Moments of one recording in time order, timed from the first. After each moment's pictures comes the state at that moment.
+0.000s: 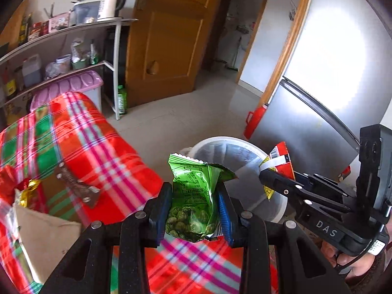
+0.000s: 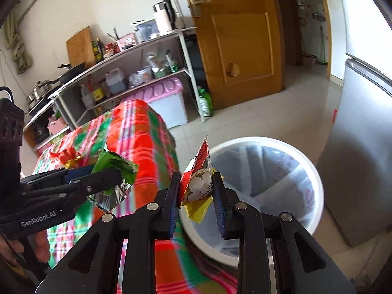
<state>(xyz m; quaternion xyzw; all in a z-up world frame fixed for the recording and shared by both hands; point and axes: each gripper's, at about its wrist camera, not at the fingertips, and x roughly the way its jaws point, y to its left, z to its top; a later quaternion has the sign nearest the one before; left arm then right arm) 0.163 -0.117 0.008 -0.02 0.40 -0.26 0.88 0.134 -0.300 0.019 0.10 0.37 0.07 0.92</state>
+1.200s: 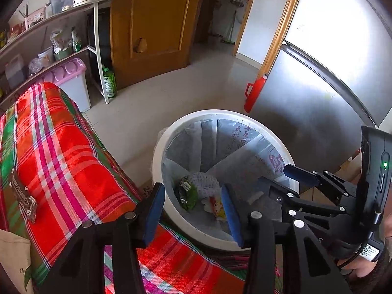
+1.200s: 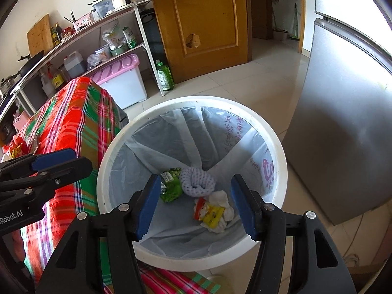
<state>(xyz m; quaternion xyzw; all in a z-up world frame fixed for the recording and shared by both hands) 0.196 -0.189 -0.040 0.03 0.45 -0.26 0.86 0.152 -0.358 -0.042 0.09 0.45 -0.02 0.89</state>
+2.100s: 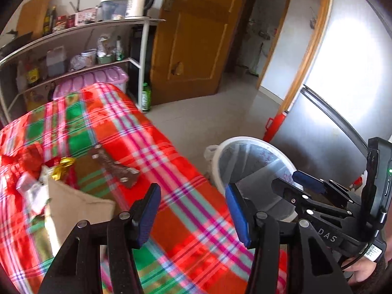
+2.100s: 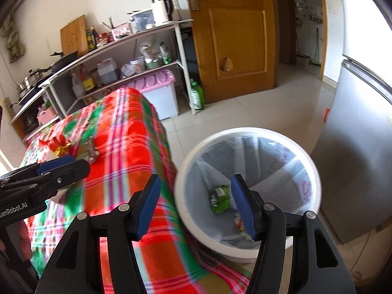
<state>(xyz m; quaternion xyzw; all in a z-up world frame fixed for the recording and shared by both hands) 0.148 -0.067 0.012 -0.04 0.39 -0.18 0.90 0.130 -0.263 0.016 0.06 0.39 0.06 0.92</state>
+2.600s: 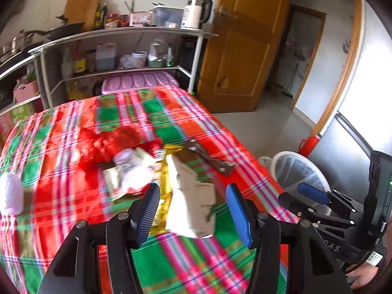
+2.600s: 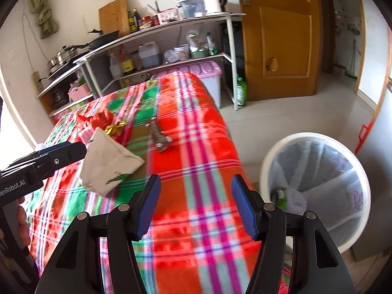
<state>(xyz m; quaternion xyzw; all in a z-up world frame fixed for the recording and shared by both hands) 0.115 0.052 0.015 -0.07 0.37 -0.07 0.92 0.133 -0.161 0.008 0.03 0.40 0.17 0.90</state>
